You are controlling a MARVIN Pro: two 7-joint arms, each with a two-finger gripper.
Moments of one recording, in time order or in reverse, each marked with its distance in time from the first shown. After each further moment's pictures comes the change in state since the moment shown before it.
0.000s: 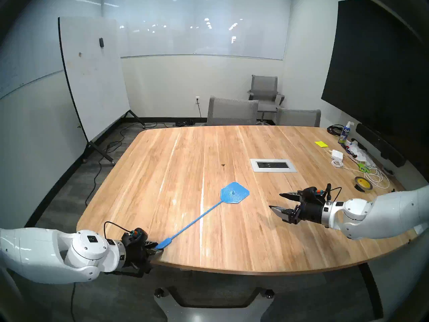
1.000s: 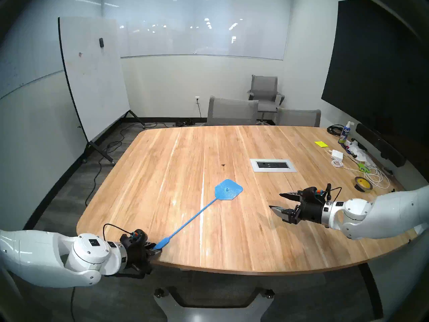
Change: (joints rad) left arm -0.009 0.002 0.027 -0.040 -0.016 0.023 0.108; right arm 0.000 0.000 0.000 0.000 0.000 0.000 0.000
